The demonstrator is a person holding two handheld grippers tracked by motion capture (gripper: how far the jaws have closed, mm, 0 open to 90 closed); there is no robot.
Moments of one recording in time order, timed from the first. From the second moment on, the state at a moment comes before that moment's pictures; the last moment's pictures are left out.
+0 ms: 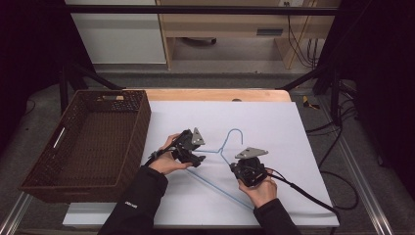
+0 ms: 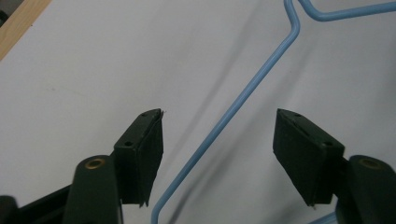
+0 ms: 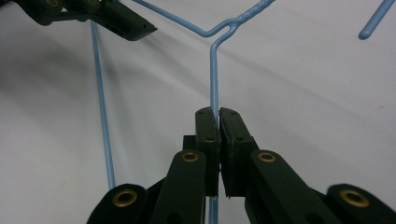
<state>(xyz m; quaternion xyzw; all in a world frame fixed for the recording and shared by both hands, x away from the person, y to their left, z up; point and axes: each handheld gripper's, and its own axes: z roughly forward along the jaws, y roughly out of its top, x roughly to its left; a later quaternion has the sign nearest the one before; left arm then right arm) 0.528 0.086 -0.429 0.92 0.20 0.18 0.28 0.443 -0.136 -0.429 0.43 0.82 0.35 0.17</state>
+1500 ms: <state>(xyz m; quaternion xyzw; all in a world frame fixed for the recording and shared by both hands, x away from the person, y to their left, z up) 0.498 0.070 -0.422 0.94 0.03 0.27 0.19 0.442 -0.148 -0.412 0.42 0.82 0.37 0.16</state>
